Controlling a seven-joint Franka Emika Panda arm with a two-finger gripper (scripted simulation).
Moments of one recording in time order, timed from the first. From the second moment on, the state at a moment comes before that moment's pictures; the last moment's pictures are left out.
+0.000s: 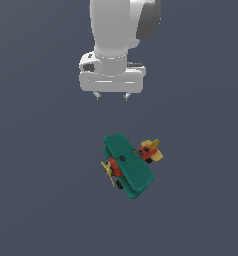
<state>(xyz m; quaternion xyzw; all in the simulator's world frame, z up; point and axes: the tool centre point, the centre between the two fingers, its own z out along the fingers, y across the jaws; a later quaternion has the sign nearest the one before) -0.076 -0.025 0.305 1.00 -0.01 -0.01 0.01</state>
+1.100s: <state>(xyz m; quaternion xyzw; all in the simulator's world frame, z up) -0.071 -0.019 0.325 1.00 0.03 0.00 0.03</state>
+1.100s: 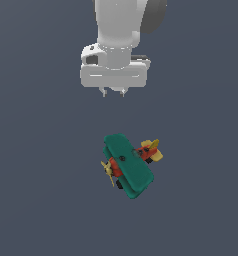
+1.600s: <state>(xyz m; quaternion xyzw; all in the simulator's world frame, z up) -0.062 -0.021 0.378 0.99 0.10 0.04 0.06</state>
